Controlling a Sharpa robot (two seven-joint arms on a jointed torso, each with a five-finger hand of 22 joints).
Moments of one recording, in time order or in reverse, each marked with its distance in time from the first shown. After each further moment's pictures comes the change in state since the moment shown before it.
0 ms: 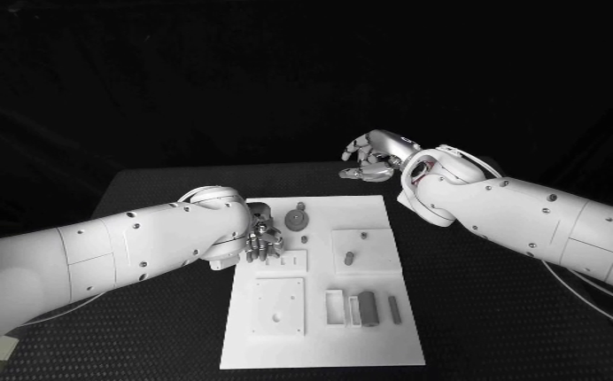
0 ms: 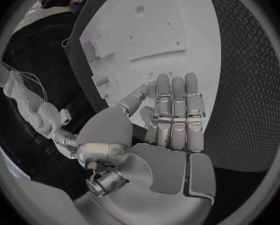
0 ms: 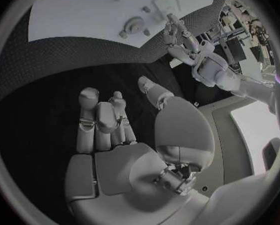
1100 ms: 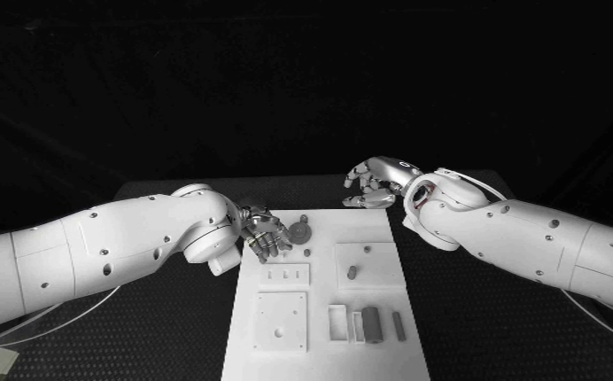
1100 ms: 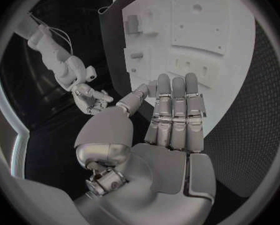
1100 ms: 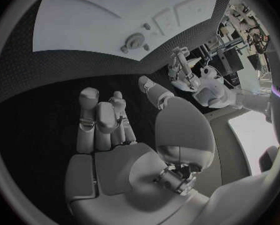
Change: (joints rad) left arm 0.055 -0.119 0.032 0.121 0.322 -0.127 0.084; left_hand 0.016 -0.005 -0.004 -0.004 -0.003 0.000 0.000 -0.002 -0.054 0.009 0.008 -0.044 -0.038 -0.006 0.006 -0.028 -0.004 0.003 -0.007 0.007 -0.008 -0.031; right arm 0.000 -0.012 -0.043 0.019 -0.064 0.028 -0.010; right_hand -0.003 -0.003 0.003 -0.008 0.000 0.000 -0.007 0.000 0.000 0.000 0.000 0.000 0.003 0.000 0.000 0.000 0.000 0.000 0.002 -0.002 0.000 0.000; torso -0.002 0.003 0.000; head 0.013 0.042
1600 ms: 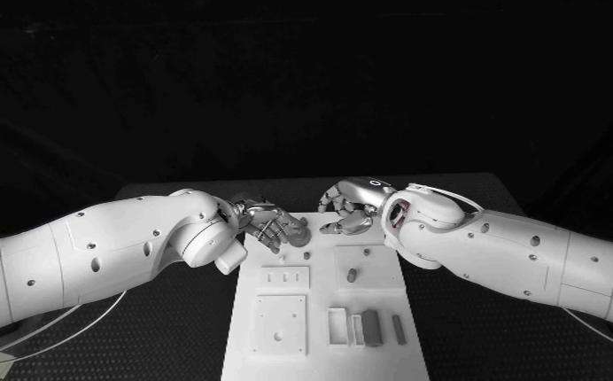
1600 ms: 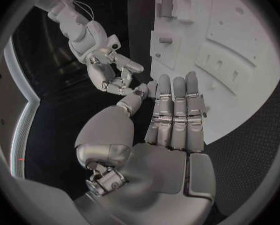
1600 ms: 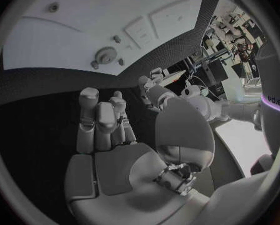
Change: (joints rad) left arm 0.000 -0.028 0.000 0.016 0.242 -0.129 0.166; left_hand 0.010 0.002 -0.026 0.004 -0.067 -0.004 -0.003 -0.006 -0.072 0.002 0.013 -0.071 -0.068 -0.011 0.011 -0.047 -0.026 0.007 -0.014 0.014 -0.021 -0.052; right arm 0.000 0.028 -0.044 0.102 -0.082 0.063 -0.010; right_hand -0.005 0.003 -0.003 -0.008 0.000 0.004 -0.001 0.000 0.000 0.000 0.000 0.000 0.005 0.000 0.000 0.000 -0.002 0.000 0.003 -0.003 0.000 0.000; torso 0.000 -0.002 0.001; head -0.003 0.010
